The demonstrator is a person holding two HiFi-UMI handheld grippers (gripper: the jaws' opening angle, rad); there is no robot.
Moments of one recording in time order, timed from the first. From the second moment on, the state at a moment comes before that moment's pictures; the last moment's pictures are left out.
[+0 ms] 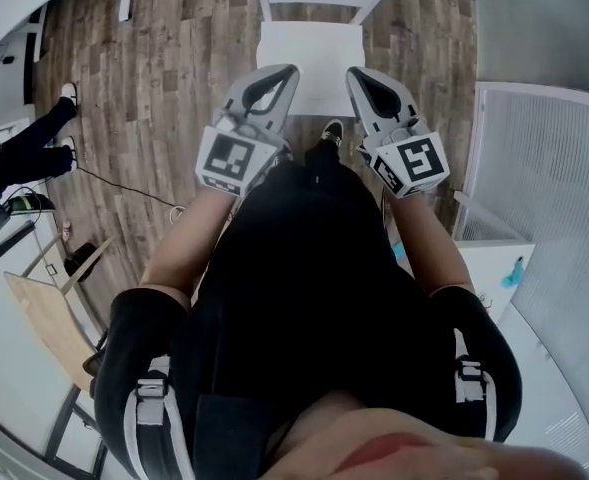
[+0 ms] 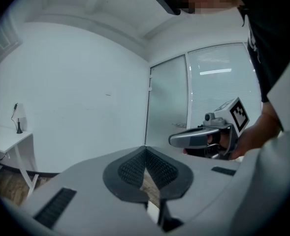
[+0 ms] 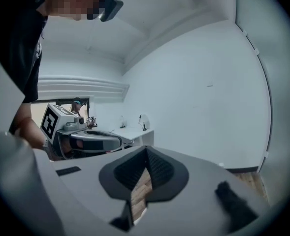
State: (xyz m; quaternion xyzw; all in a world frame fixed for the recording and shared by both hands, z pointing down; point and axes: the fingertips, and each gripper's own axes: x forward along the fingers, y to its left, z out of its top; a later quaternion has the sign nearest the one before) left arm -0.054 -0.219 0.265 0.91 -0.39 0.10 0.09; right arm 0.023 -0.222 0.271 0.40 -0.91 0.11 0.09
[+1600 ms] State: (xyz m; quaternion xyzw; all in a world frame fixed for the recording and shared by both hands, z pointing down) left arm -0.034 -0.221 0.192 0.91 -0.40 0.05 0.02; right arm 0.032 -0.216 0.189 0.39 -0.92 0.00 0.06
